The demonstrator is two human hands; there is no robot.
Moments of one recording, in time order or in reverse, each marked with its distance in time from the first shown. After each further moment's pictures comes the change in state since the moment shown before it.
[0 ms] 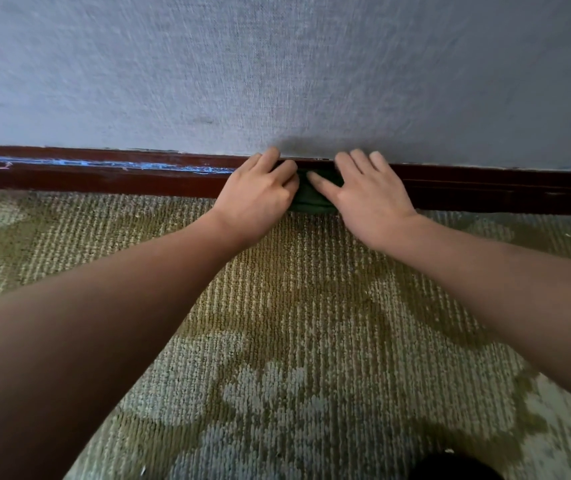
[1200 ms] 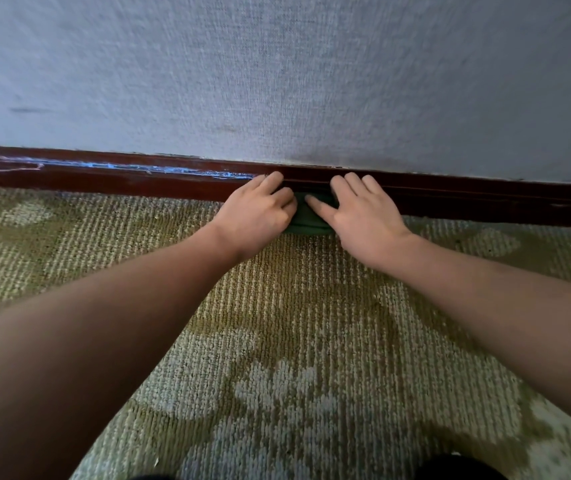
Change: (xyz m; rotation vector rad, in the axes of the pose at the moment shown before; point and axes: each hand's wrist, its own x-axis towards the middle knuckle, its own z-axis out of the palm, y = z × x) left_hand -0.026 -0.006 -0.001 0.075 0.009 0.073; right_hand -0.003 -0.022 -0.008 0.017 -0.073 -0.072
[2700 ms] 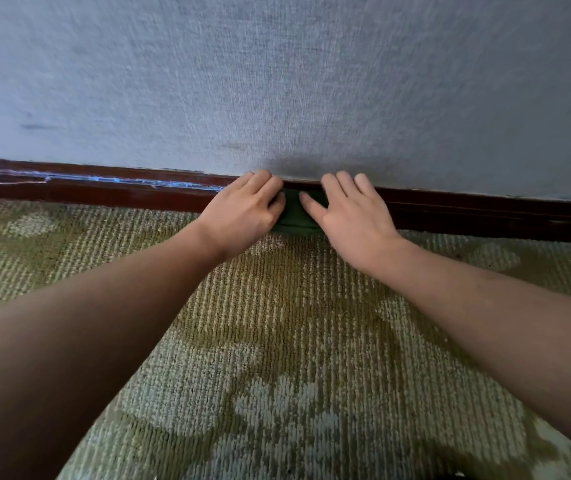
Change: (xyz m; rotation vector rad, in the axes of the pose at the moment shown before) left_hand -0.001 -0.025 -0.009 -0.044 -0.018 -0.020; right_hand 0.013 -0.004 -0.018 -0.055 0.095 0.039
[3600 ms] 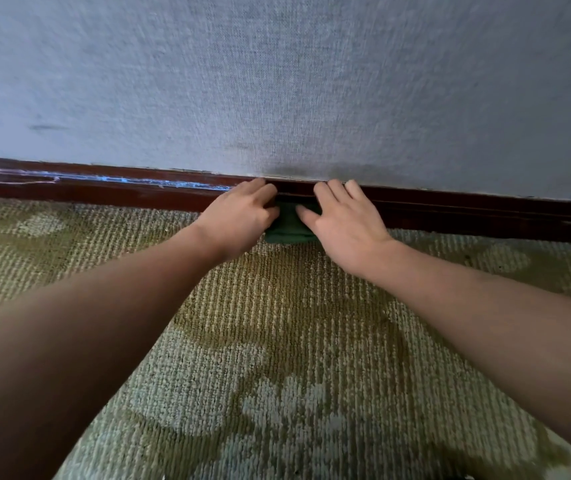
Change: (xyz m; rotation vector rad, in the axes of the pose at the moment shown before) left_hand -0.007 -0.005 0.016 -0.240 -0.228 -0.125; right_hand 0.009 -0.013 0.003 0.088 -0.011 -0.061
